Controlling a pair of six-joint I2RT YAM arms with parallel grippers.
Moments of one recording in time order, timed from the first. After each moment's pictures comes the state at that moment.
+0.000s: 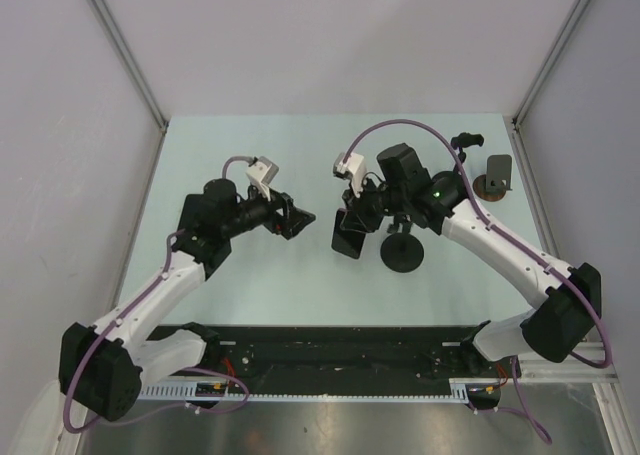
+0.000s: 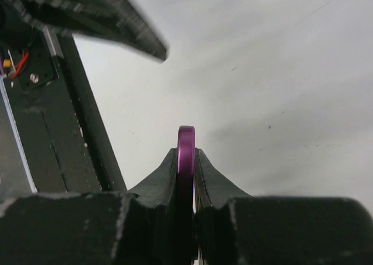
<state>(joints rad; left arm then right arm) -0.42 1.07 0.74 0.06 0.50 -0.20 0.69 1.40 1.31 -0.61 -0.49 -0.22</state>
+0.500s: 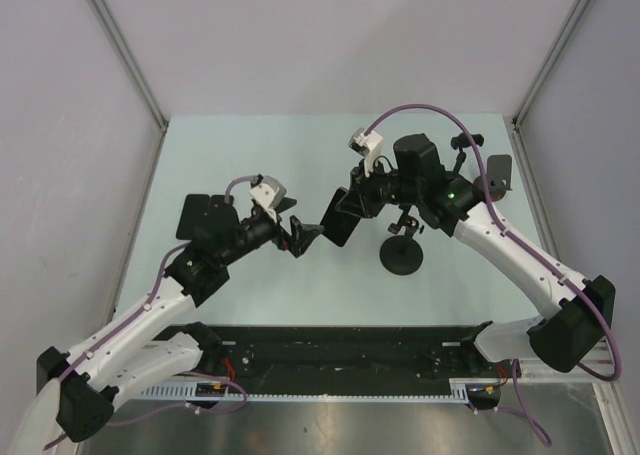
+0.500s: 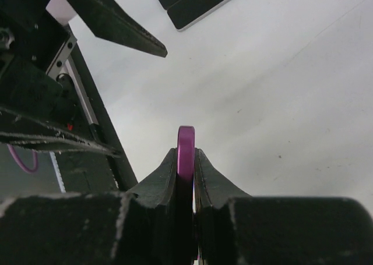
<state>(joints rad) -0.63 0.86 0.69 0.06 0.27 -0.11 0.65 1.34 1.31 -0.43 -0.49 0.06</state>
